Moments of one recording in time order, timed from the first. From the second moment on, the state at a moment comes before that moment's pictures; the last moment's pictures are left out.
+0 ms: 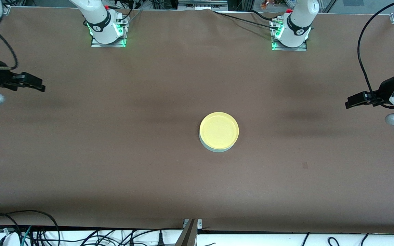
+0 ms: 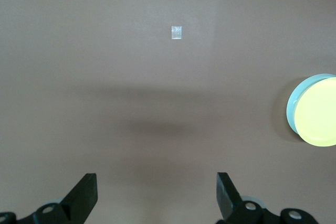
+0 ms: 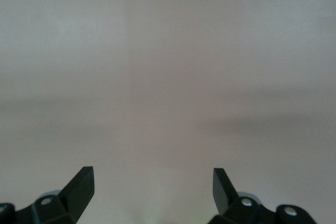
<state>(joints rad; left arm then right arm) 0.04 0.18 0.01 -1.51 -0.05 1.56 -0.06 0.02 0.06 -0.07 -1.61 0.03 1.58 0.00</state>
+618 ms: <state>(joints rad) 0.04 0.18 0.01 -1.51 -0.05 1.56 -0.06 0.00 0.05 -0.07 -1.61 0.03 1.60 0.00</state>
